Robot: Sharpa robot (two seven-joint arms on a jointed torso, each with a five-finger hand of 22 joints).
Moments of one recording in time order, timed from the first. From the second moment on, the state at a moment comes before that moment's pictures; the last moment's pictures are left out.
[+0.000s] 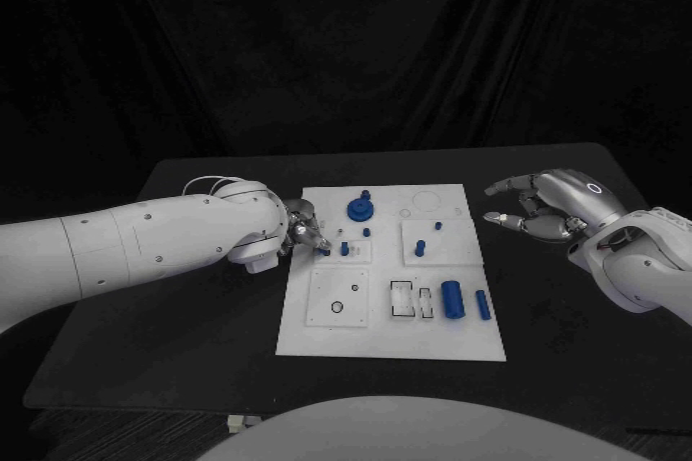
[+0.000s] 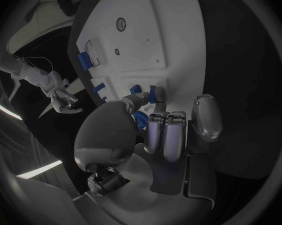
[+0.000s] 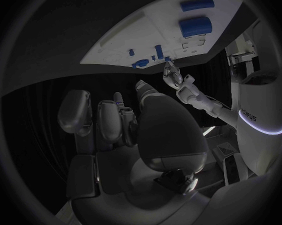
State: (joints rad) left arm 1.26 -0.70 -0.22 1.40 -0.98 0.00 -0.51; left_hand 1.10 -0.06 0.53 0.08 0.37 1.04 0.04 0.21 1.25 1.47 -0.03 1.54 1.31 1.47 -0.08 1.57 1.31 0.08 1.35 0.03 1.26 1.31; right arm 1.24 -1.07 -0.25 1.55 -1.49 -0.65 0.10; right_hand 1.30 -0.05 0.14 0.28 0.21 0.80 0.09 0.11 0.23 1.46 -0.01 1.40 1.31 1.47 -0.08 1.24 1.14 0.09 1.43 0.03 1.05 1.31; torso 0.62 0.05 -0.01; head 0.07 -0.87
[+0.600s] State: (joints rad) left arm 1.26 -0.70 -0.22 1.40 -0.98 0.00 -0.50; left_hand 1.09 -0.05 0.53 0.08 0.36 1.04 0.04 0.21 1.25 1.47 -0.03 1.54 1.31 1.47 -0.08 1.57 1.31 0.08 1.35 0.03 1.26 1.31; right arm 1.24 -1.07 -0.25 1.55 -1.48 -0.65 0.10; right_hand 1.30 -0.05 0.14 0.28 0.21 0.80 0.09 0.11 0.23 1.46 -0.01 1.40 1.31 1.47 -0.08 1.24 1.14 0.09 1.43 0.03 1.05 1.31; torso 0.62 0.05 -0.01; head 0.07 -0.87
